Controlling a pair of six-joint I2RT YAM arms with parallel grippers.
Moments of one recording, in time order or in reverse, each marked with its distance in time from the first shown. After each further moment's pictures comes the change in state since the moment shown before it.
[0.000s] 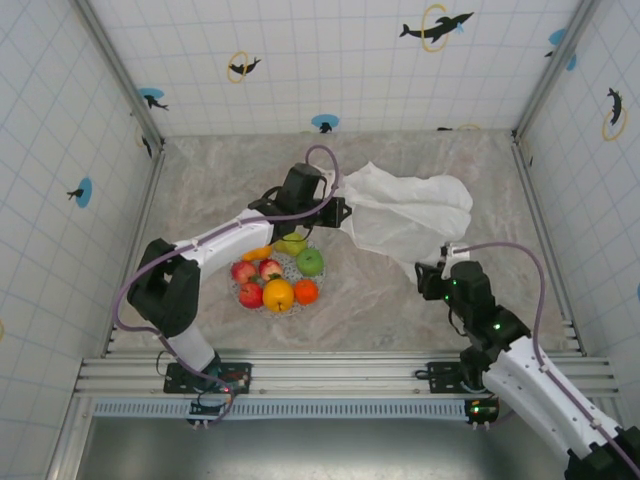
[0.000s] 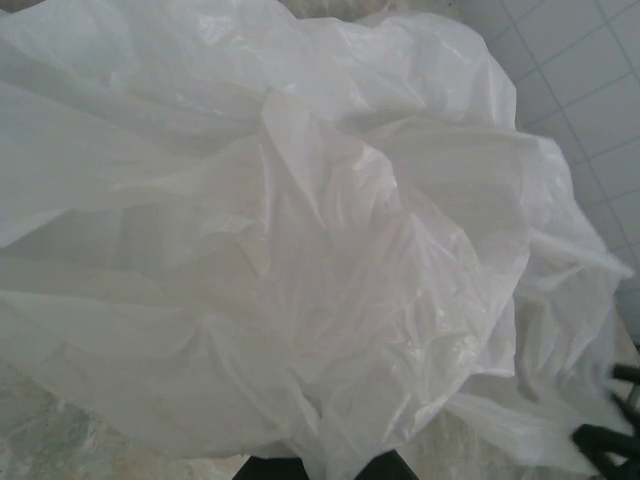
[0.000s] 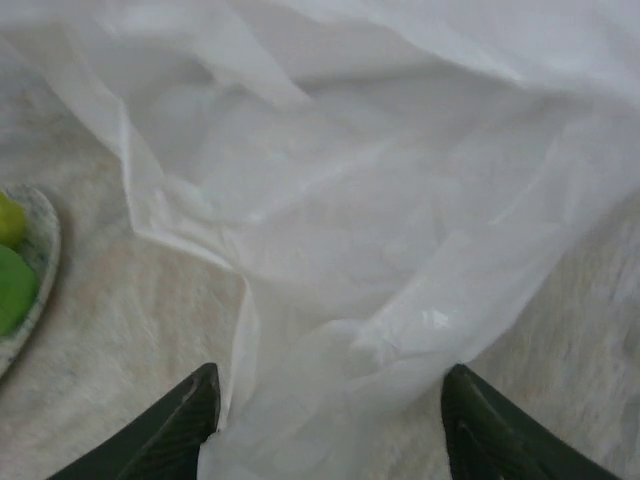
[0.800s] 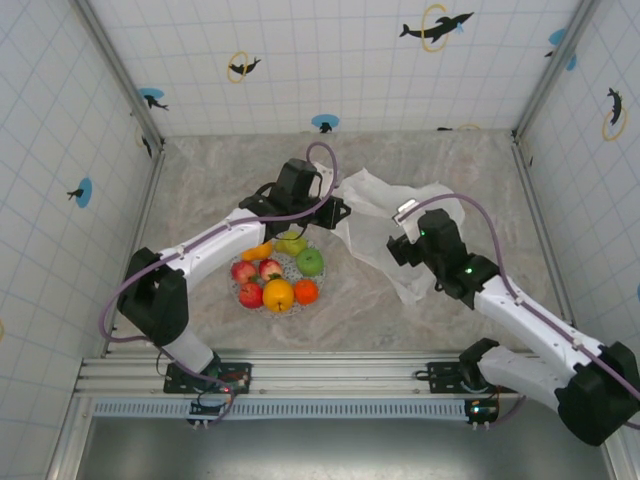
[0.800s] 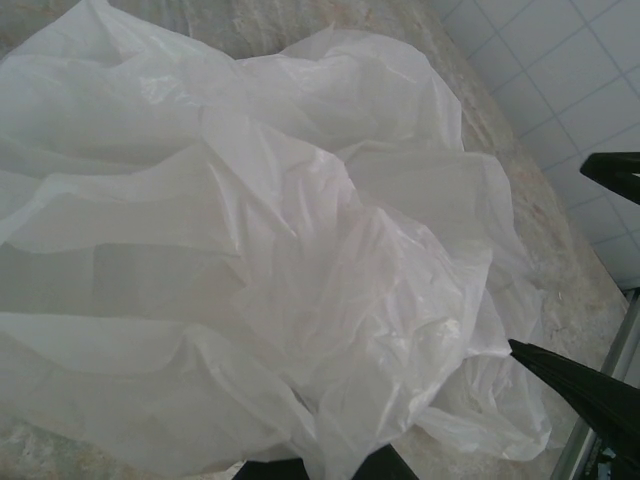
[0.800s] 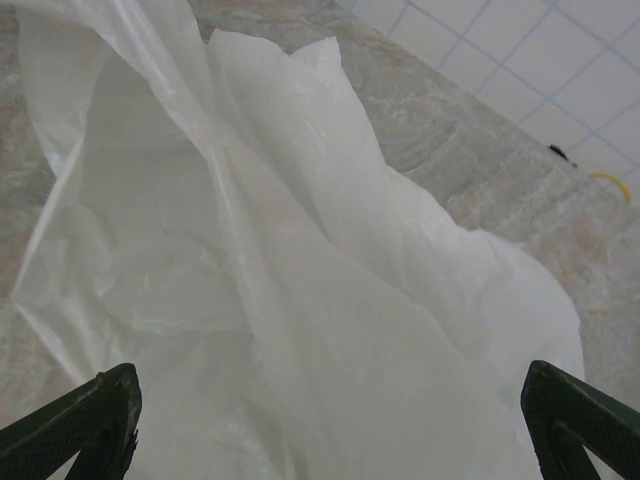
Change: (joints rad) left arm 0.000 -0.068 0.021 -0.089 0.050 0.110; right arm 0.073 0.520 0.353 0.101 0.126 -0.645
